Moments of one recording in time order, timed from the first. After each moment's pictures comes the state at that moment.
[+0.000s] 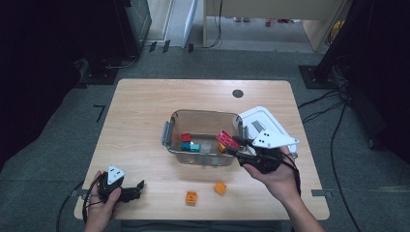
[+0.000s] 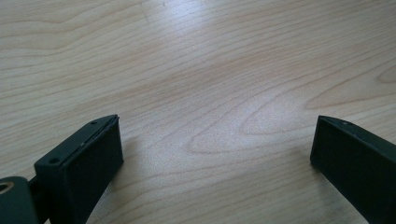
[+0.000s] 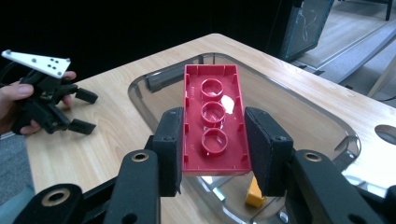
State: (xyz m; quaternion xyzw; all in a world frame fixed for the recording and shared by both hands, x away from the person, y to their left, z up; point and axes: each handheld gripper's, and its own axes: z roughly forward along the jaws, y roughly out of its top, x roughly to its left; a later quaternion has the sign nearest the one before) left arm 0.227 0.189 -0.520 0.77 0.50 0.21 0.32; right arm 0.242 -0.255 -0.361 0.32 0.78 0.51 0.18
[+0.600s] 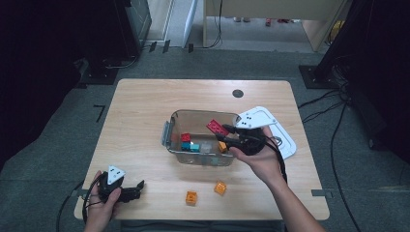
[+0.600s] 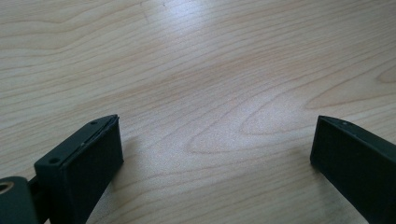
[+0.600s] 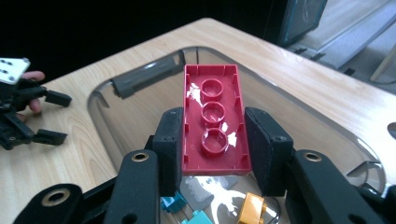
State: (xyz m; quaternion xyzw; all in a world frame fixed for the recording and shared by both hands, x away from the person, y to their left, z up) left arm 0.227 0.190 -0.520 0.77 0.50 0.21 0.32; right arm 0.294 -0.229 -0.374 0.34 0.79 0.49 0.16
